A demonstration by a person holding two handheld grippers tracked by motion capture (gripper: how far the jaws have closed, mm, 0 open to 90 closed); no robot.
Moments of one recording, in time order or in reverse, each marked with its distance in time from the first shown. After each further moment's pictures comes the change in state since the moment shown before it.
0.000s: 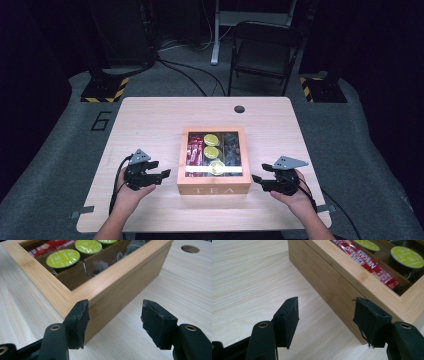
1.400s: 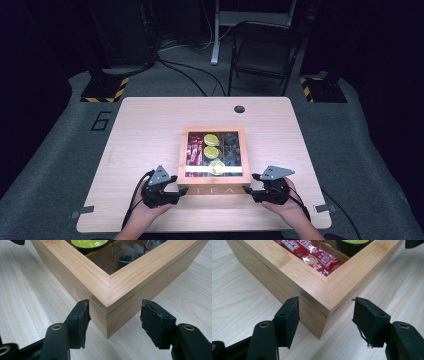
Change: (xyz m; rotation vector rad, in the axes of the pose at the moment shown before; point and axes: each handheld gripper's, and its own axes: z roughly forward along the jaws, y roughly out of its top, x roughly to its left) left arm -0.061 -0.023 0.018 0.021 -0.078 0.187; right arm 0.032 -0.010 0.015 0.069 0.047 -0.069
